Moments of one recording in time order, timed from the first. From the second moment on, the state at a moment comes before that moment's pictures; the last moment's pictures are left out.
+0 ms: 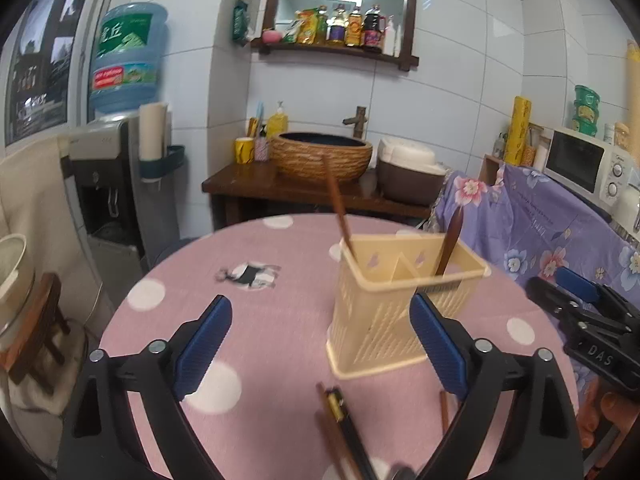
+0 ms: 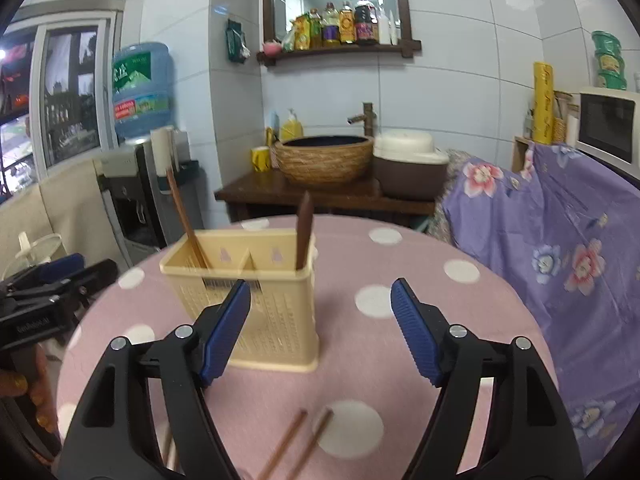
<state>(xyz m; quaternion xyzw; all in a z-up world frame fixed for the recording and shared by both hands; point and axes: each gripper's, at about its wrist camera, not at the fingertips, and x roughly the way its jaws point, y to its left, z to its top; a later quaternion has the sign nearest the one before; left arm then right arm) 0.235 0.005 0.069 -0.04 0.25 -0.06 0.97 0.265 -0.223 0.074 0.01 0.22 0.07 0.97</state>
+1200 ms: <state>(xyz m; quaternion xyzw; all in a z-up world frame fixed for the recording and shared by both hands) 0.216 -0.014 -0.057 -0.04 0.44 -0.03 0.90 0.217 -0.227 -0.048 0.03 0.39 0.01 0.92</state>
